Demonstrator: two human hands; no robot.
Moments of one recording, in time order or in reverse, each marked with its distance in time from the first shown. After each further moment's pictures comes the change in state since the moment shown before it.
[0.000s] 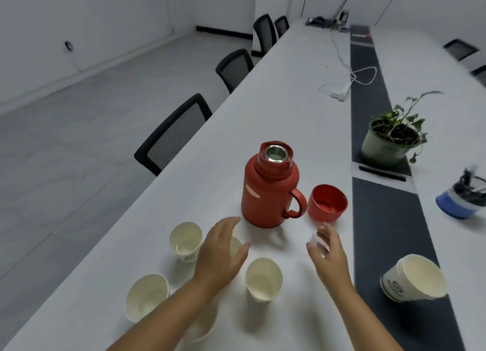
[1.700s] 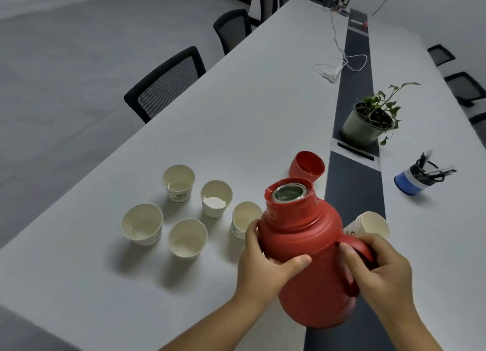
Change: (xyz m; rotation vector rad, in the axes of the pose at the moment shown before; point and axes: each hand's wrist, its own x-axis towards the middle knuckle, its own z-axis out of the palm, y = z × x) left_hand -0.108 0.178 0.017 -0.777 -0.091 -0.544; right_hand -0.147 -0.117 -0.136 -0.346 0.092 -0.342
